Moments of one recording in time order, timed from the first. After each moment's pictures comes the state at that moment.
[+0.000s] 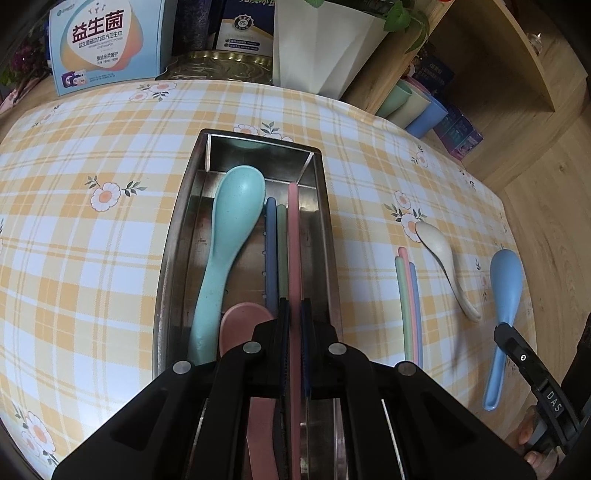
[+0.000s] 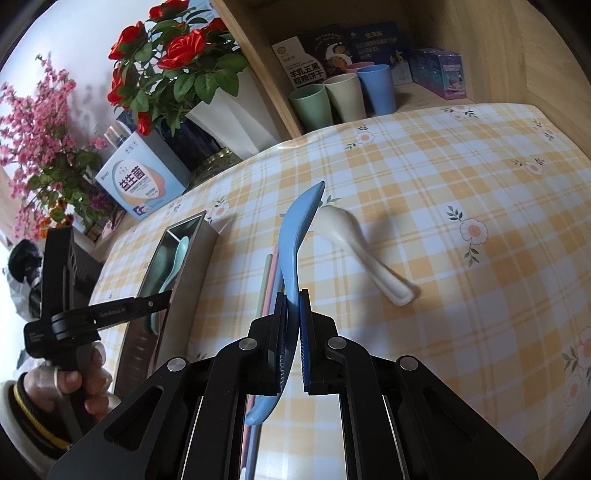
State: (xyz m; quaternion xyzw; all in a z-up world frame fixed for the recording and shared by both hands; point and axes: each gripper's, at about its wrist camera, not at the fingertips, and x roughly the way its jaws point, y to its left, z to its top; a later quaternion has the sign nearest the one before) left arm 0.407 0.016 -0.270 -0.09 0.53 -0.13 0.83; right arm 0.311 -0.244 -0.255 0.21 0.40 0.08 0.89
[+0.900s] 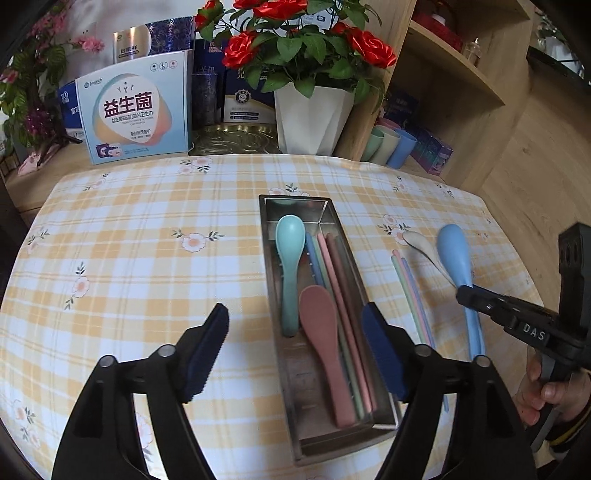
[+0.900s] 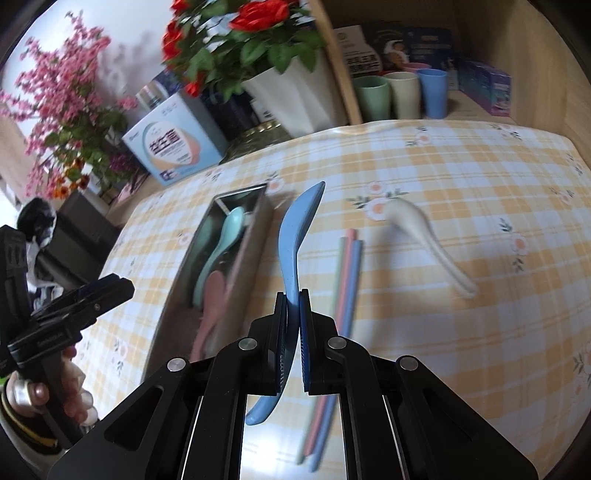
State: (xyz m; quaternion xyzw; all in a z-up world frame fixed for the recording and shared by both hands) left arm 0.328 0.079 -0.202 -0.02 0.43 -0.15 0.89; right arm 0.310 -0.172 -0.228 0.16 0.43 0.13 0.88
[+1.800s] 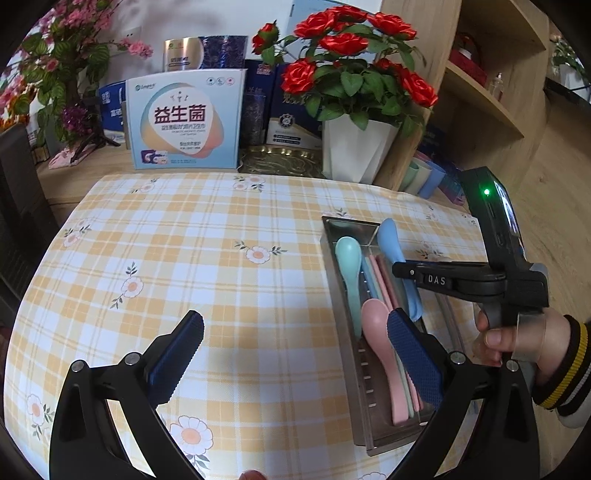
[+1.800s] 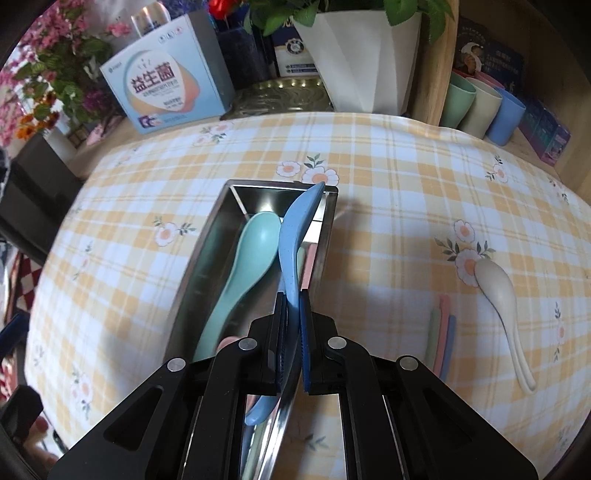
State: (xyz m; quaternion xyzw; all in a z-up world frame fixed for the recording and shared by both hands) left arm 0.319 0.142 -0.200 -0.05 0.38 -0.10 0.92; right arm 0.422 -0.060 -0.247 0.04 0.50 0.10 0.86
